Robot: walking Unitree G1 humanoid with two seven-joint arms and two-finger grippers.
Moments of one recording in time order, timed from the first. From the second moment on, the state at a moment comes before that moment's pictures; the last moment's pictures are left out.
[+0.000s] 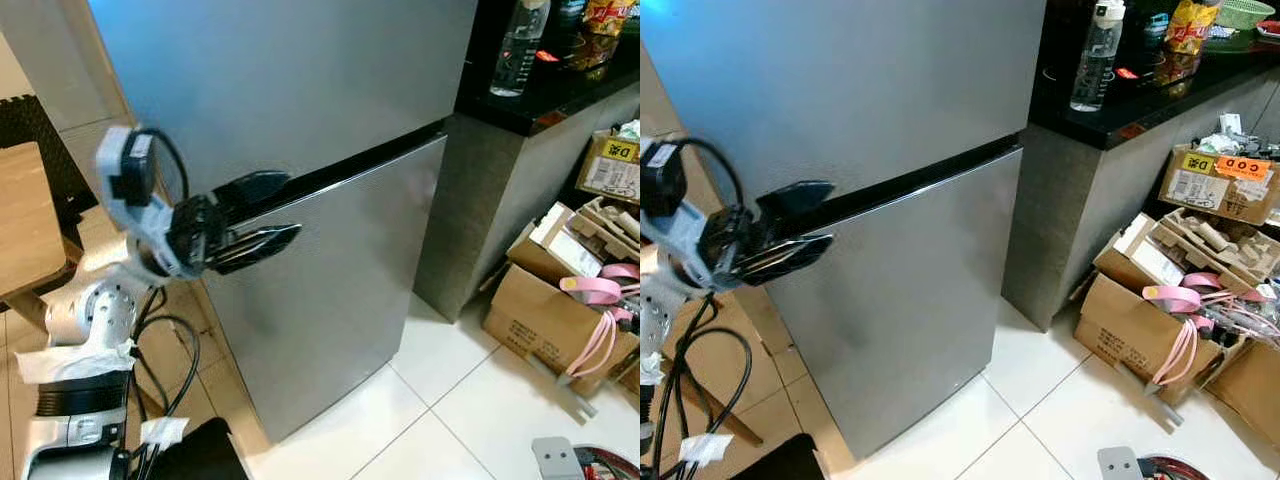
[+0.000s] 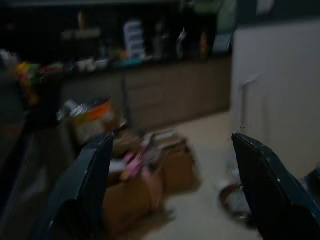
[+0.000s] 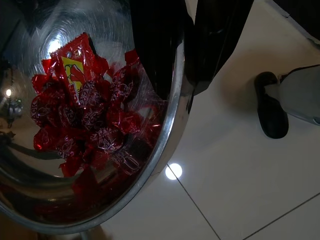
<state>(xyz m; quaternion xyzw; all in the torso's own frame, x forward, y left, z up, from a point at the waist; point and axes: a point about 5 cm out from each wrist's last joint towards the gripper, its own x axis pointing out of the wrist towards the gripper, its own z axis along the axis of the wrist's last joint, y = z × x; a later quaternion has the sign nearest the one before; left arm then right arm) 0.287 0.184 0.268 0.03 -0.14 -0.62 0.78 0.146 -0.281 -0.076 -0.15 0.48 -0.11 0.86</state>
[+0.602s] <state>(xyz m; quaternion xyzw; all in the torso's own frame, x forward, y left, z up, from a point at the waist) 0.317 0.204 0.251 0.38 0.04 -0.39 0.84 0.146 -0.280 -0.076 -0.15 0.48 -0.11 0.86</state>
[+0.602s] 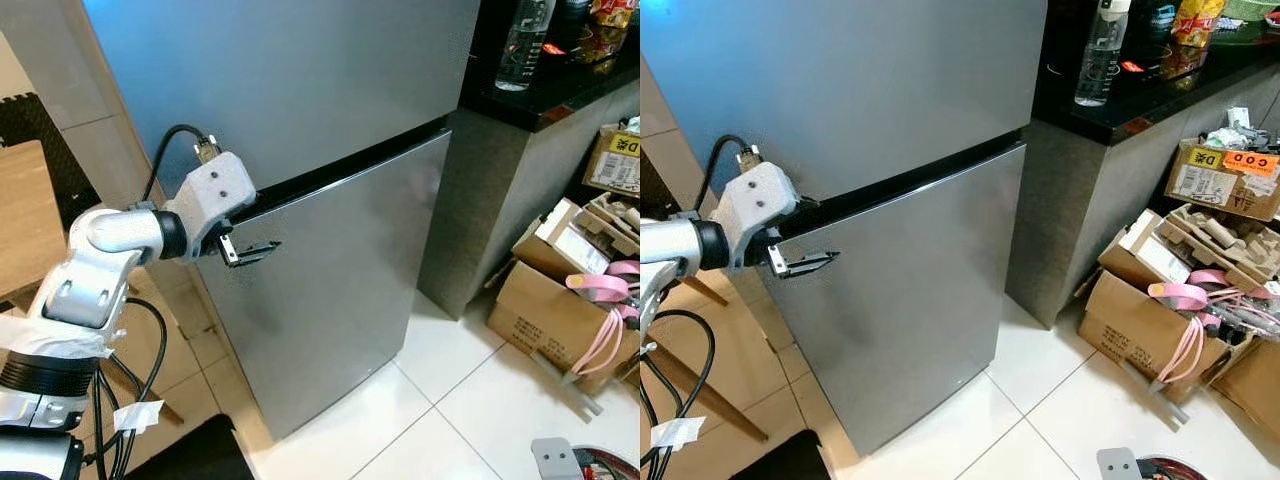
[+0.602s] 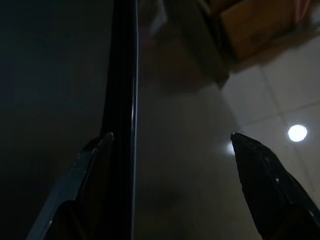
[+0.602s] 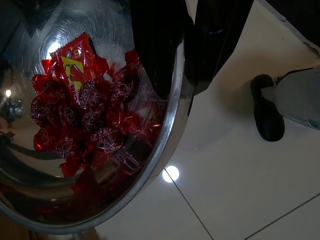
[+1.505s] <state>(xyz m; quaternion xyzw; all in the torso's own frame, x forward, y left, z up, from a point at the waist) 0.338 0.229 0.212 0.45 0.17 -0.29 0.83 0.144 -0.280 -0.077 -0.15 0.49 -0.11 0.86</state>
